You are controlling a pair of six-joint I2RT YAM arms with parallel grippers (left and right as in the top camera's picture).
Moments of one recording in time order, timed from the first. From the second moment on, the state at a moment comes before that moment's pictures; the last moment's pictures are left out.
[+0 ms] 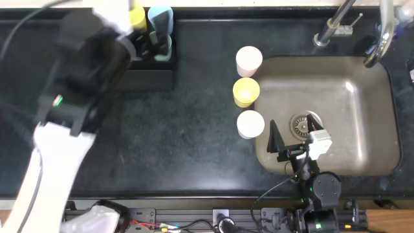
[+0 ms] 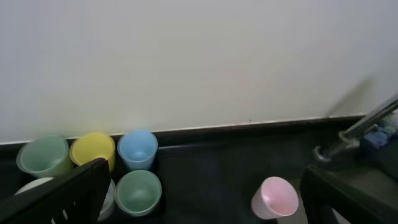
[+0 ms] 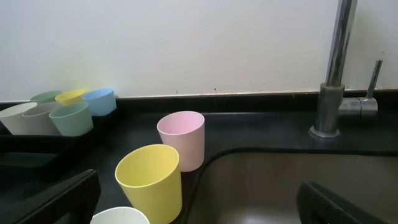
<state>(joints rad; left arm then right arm) -0.34 1.39 1.57 -0.55 -0.01 -0.23 0.12 0.01 0.02 -0.01 -0.09 0.15</state>
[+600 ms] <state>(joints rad) -0.46 1.87 1.66 -0.63 -0.01 -0.42 0.12 0.01 0.02 -0.01 -0.09 0.15</state>
